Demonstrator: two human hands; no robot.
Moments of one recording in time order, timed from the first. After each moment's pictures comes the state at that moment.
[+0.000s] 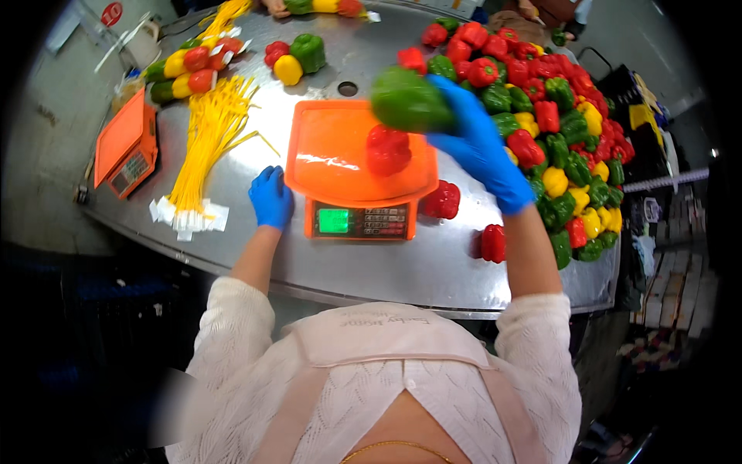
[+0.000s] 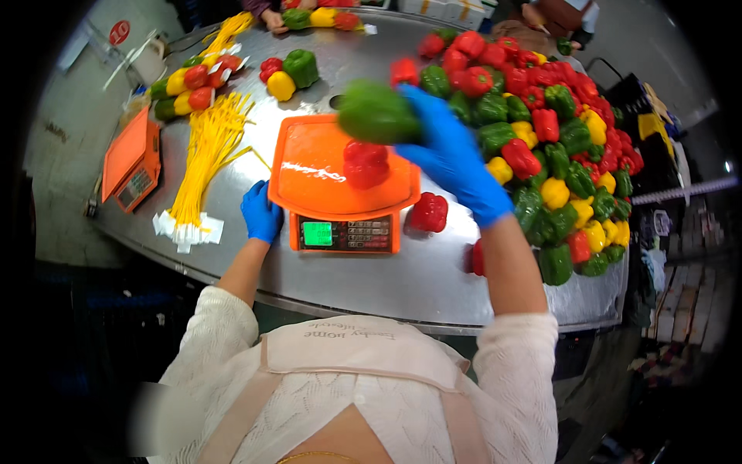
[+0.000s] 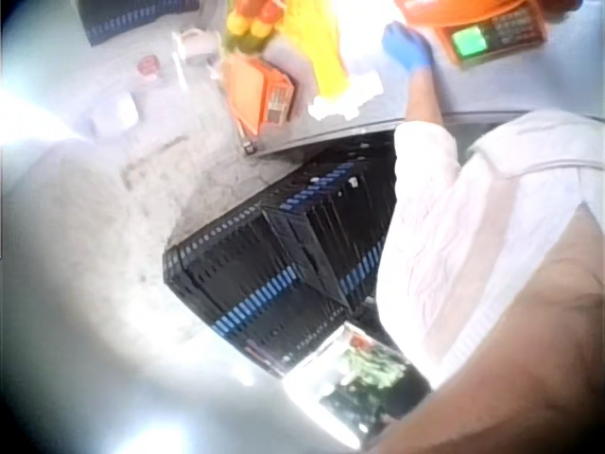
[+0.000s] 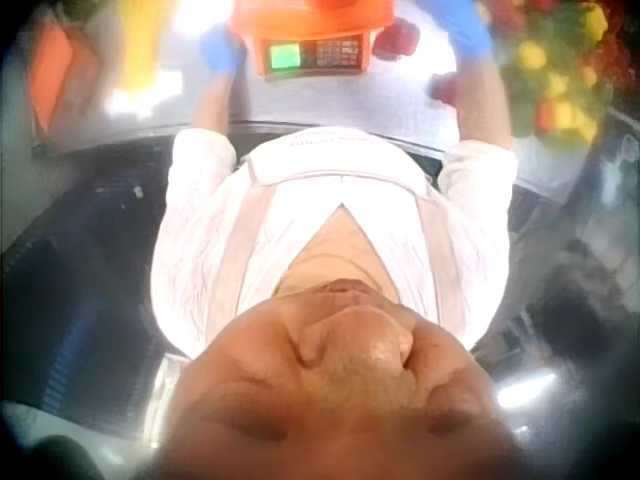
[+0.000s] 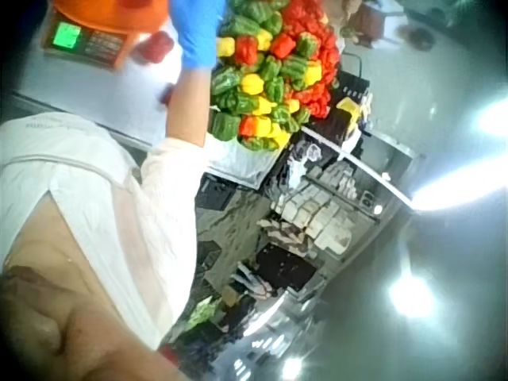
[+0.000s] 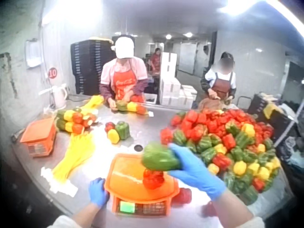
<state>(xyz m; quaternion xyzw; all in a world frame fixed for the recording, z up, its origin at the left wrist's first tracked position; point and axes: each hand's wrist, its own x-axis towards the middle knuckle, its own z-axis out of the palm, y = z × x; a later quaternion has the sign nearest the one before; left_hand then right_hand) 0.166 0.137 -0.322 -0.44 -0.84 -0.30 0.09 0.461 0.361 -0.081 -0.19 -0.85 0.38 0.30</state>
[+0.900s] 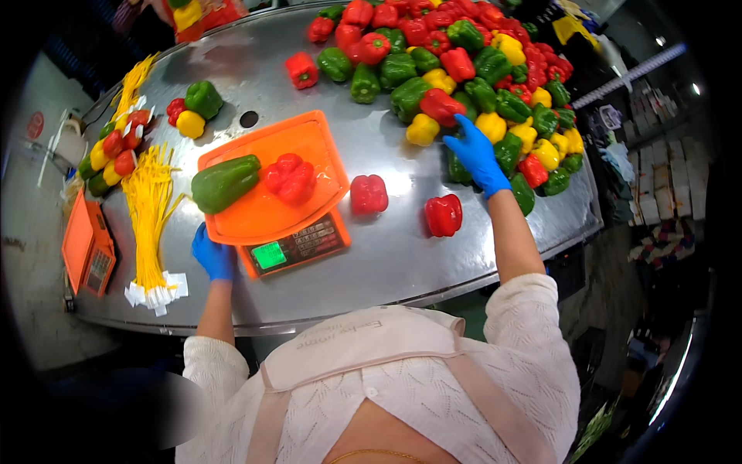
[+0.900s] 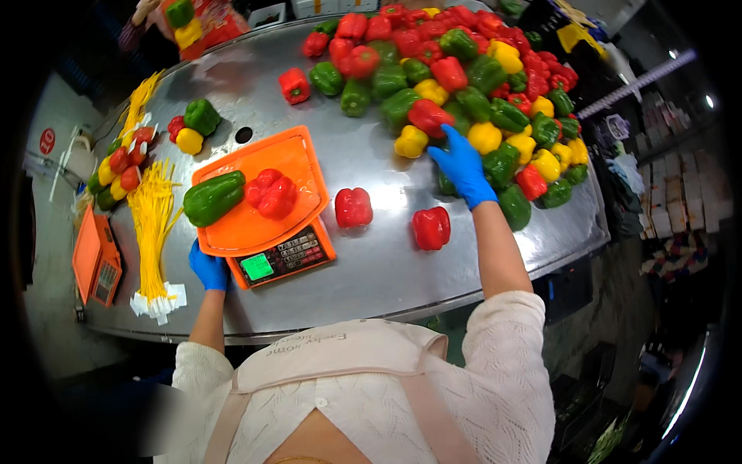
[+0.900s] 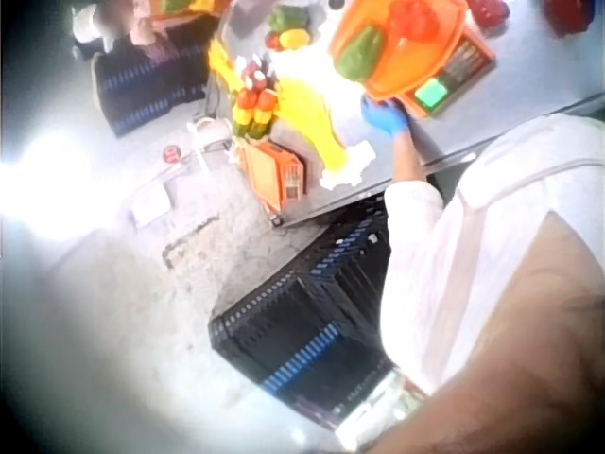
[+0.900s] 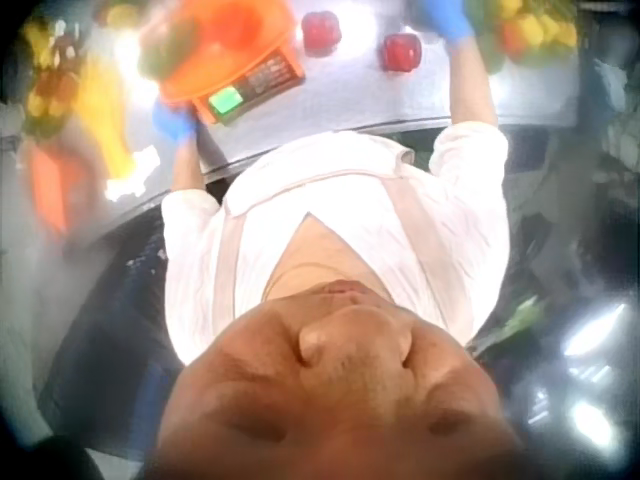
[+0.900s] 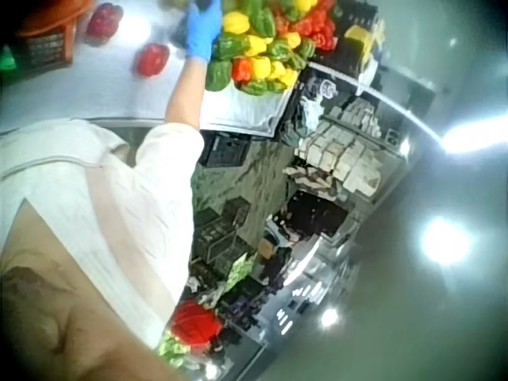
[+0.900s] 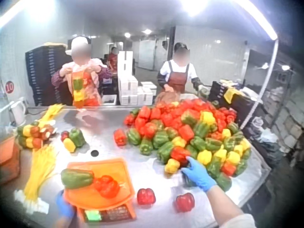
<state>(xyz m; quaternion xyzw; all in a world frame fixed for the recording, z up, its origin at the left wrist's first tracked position) 0.174 0.140 -0.312 -0.46 -0.81 -0.35 0.06 0.678 0.448 -0.202 -0.59 -0.76 0.19 0.20</state>
